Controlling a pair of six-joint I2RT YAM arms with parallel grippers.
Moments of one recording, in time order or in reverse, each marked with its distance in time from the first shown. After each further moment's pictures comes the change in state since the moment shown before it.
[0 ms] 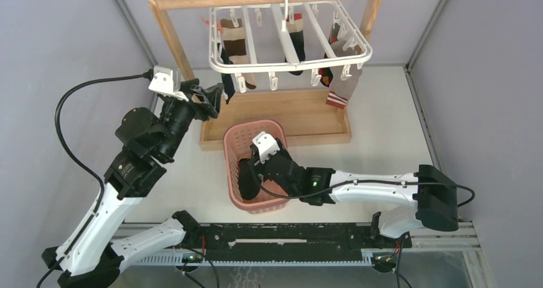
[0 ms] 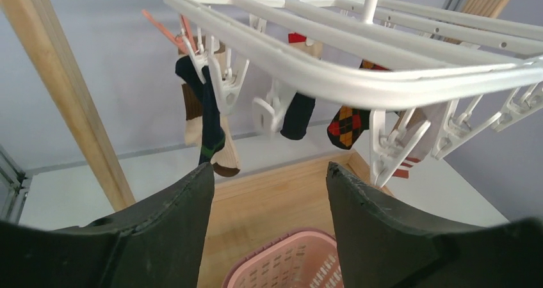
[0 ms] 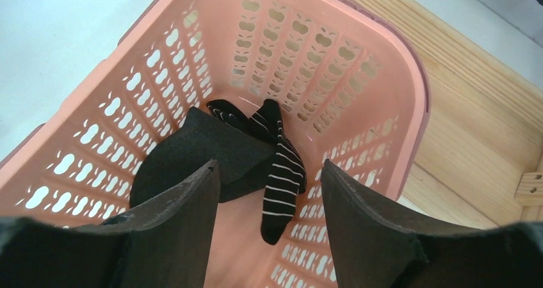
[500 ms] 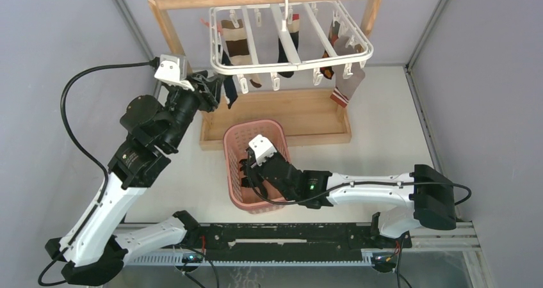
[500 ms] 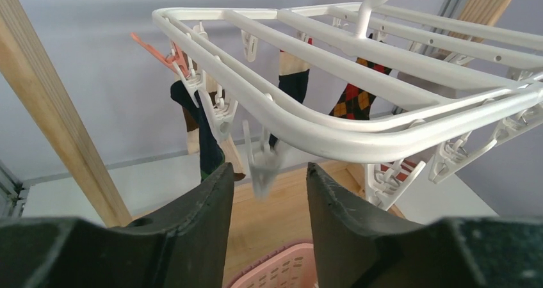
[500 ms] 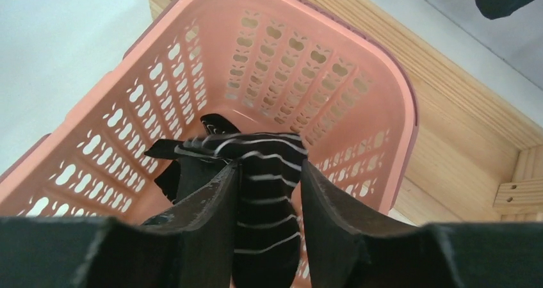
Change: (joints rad) left arm 0.000 0.070 0.070 -0.003 0.004 0.014; right arm 0.037 0.010 0.000 0.066 0.063 -0.068
